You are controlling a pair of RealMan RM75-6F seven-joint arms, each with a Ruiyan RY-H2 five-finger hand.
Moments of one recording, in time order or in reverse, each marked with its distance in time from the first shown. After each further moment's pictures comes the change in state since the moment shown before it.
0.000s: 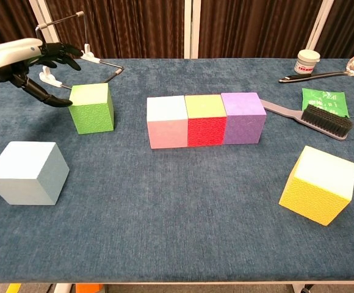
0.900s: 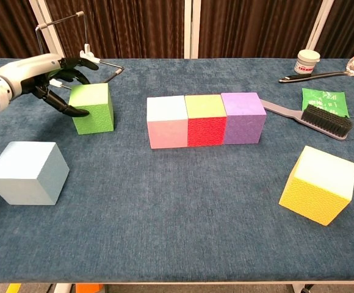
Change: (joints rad) left arm -0.043 -0.086 0.006 0.084 -0.032 -0.024 -0.037; right arm 0.005 -0.055 -0.019 0.103 -0.029 -0.028 0.064
